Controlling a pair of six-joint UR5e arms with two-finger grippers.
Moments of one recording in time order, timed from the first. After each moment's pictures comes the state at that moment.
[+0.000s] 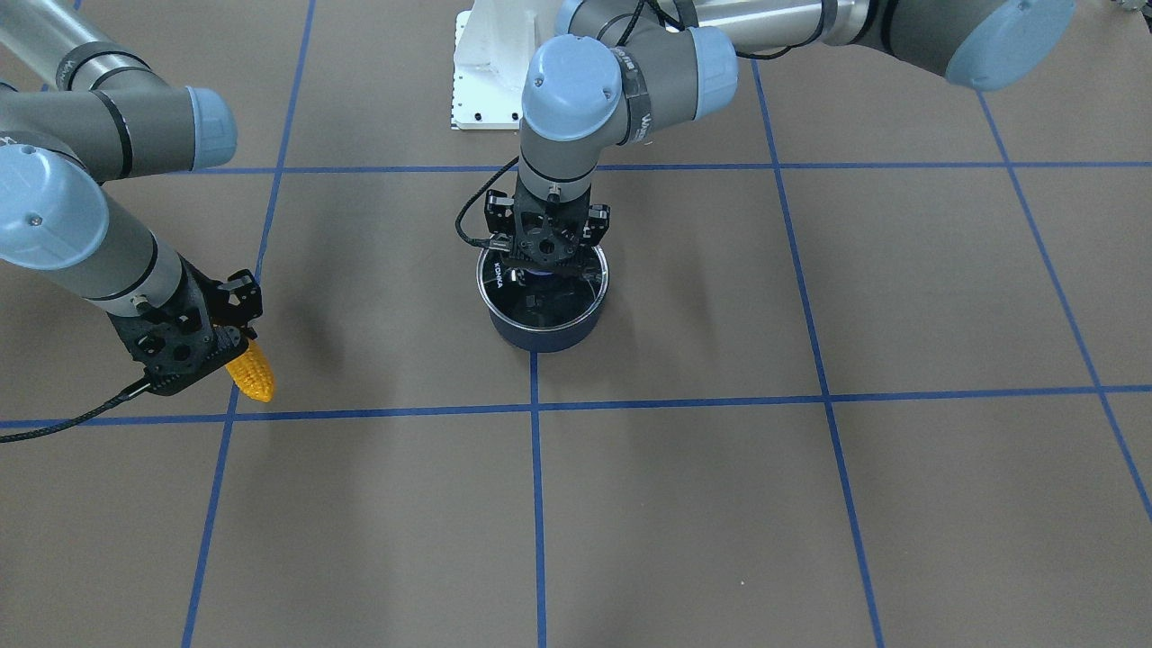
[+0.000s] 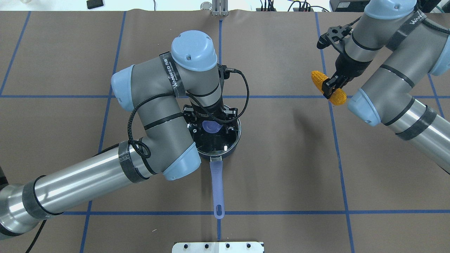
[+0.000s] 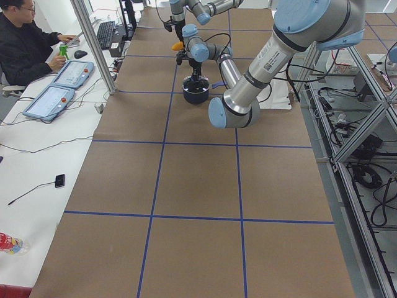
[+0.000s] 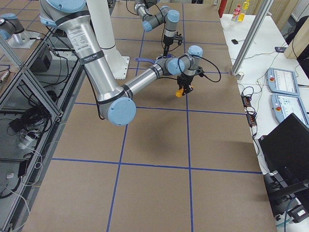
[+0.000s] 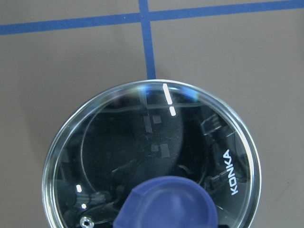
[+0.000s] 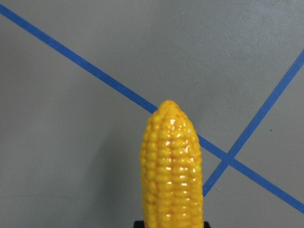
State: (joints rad) left arm -0.57 -2.48 -1.53 -1.47 -2.11 -1.05; right arm 0.95 -1.10 1.66 -1.70 2.23 0.16
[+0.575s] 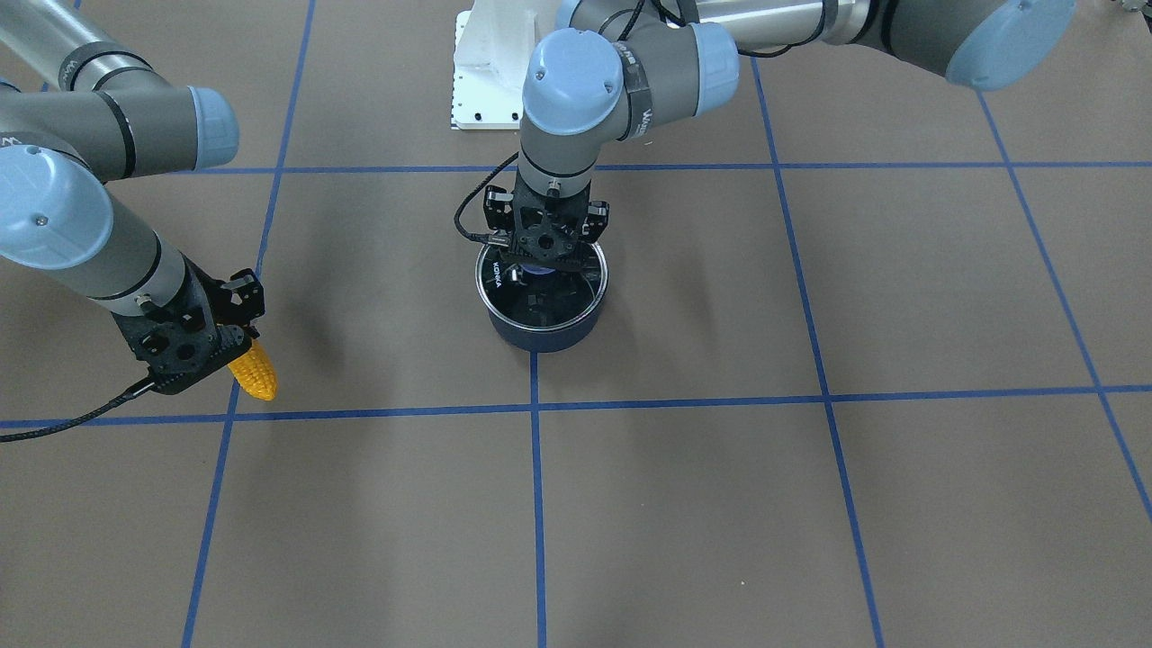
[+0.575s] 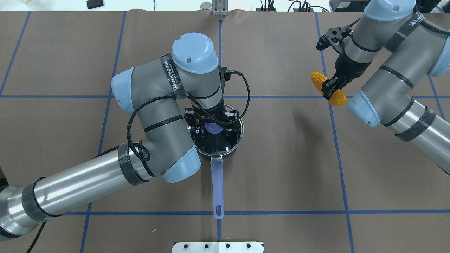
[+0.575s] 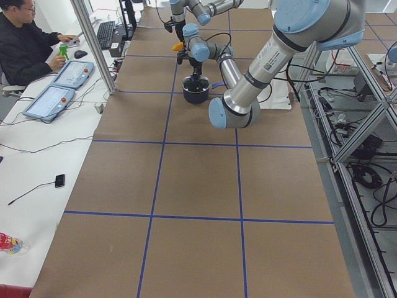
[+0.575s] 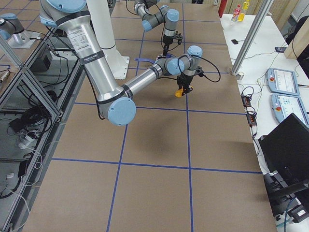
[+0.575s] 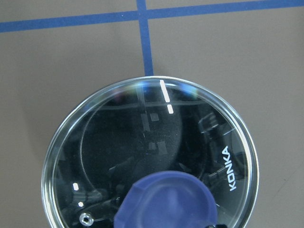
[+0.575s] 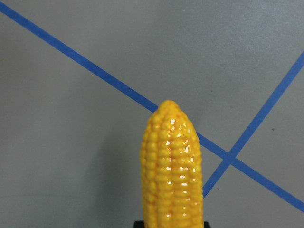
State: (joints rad) left arm -0.57 -2.47 -1.54 -1.47 -2.11 -1.05; right arm 0.94 -1.10 1.67 -1.70 2.23 0.16
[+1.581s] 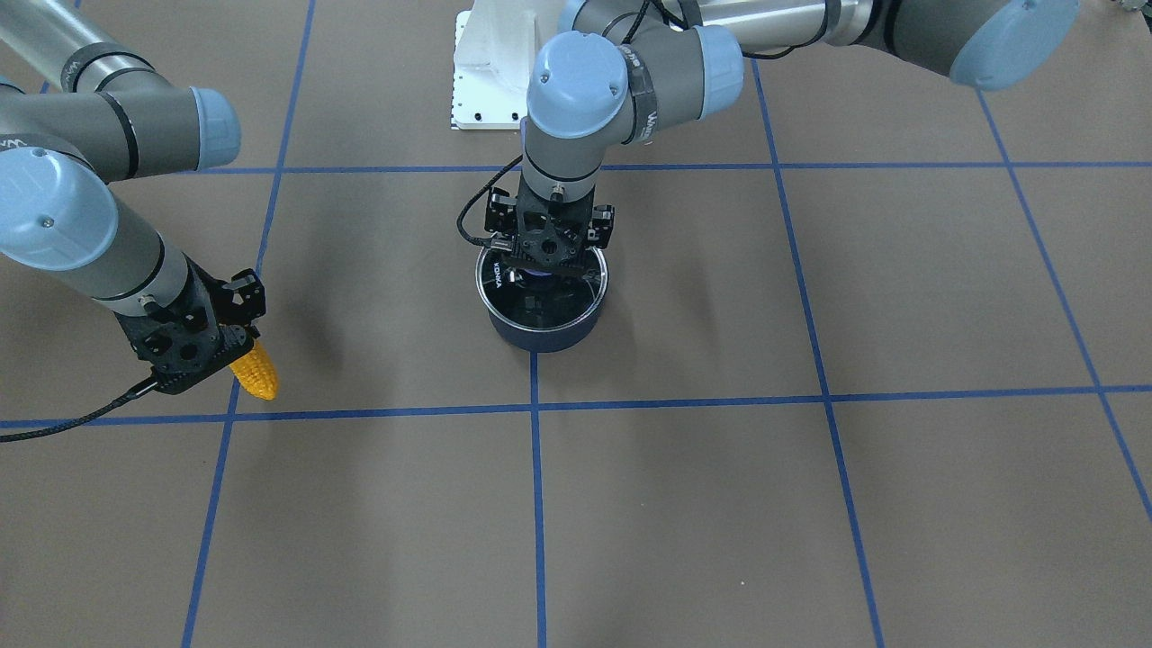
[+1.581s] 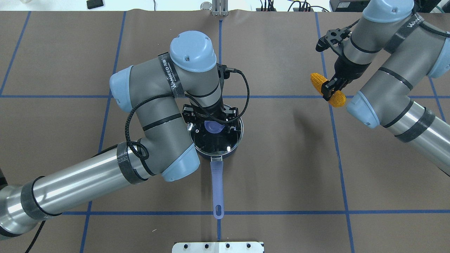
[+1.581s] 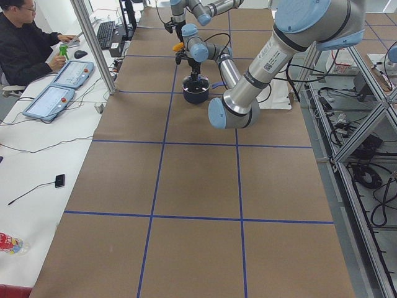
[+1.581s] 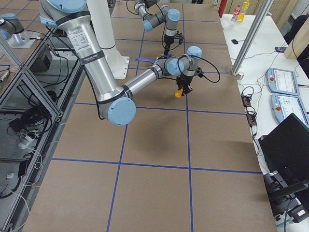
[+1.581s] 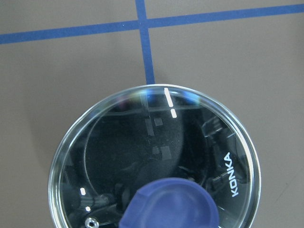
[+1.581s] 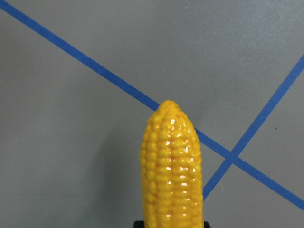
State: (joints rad) left arm -0.58 -2.47 -1.53 -1.48 -2.10 -1.02; right arm 0.93 -1.11 1.66 -1.70 2.22 0.16
